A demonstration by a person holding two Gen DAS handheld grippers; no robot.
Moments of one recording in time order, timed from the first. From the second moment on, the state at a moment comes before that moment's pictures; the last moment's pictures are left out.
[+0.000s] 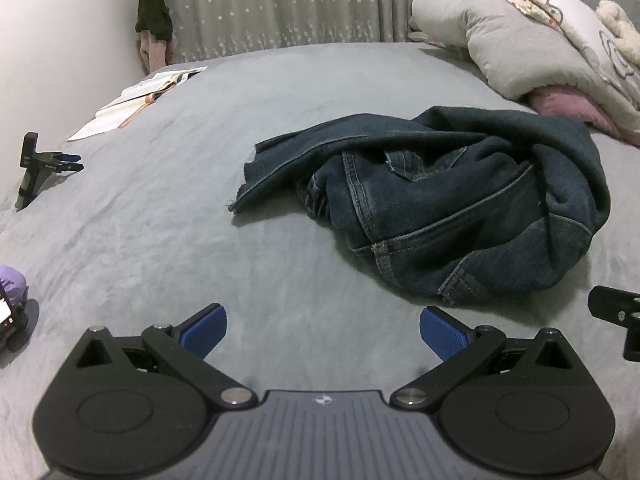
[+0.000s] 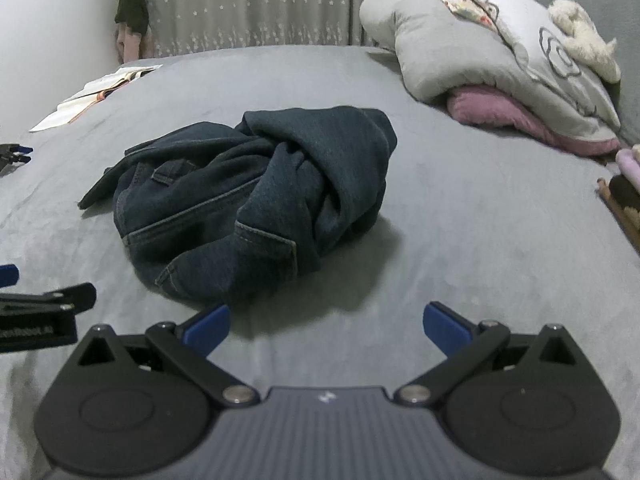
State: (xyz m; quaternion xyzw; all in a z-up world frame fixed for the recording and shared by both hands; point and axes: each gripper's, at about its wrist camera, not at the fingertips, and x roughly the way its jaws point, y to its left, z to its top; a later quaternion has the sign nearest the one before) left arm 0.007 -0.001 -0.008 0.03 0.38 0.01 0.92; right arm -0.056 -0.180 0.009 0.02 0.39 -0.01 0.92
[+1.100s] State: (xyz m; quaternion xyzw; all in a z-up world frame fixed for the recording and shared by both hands) left arm 0.065 0.007 -0.024 0.06 0.43 -0.01 0.90; right arm -0.005 -0.184 0.032 0.00 0.30 -0.02 0.95
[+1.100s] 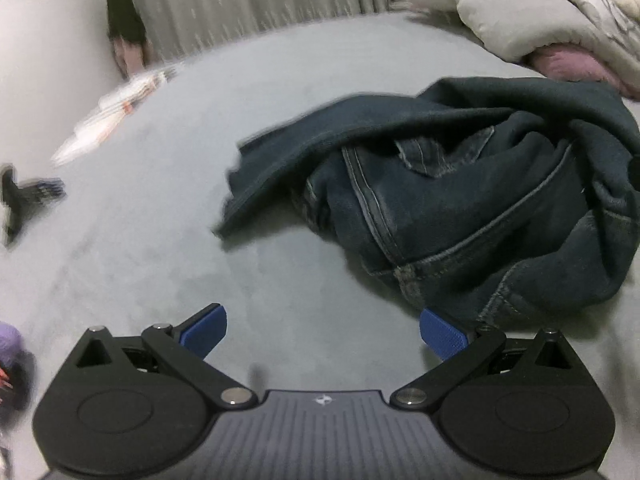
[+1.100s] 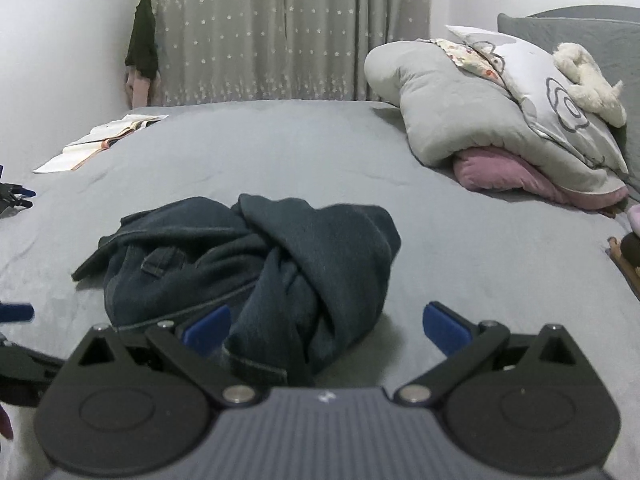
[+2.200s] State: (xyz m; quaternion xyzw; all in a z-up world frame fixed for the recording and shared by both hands) left arm 0.092 0.036 -0.029 -0.03 0.39 -0.01 0.92; right arm 0.080 -0.202 0.021 0.02 0.31 -0.07 0.95
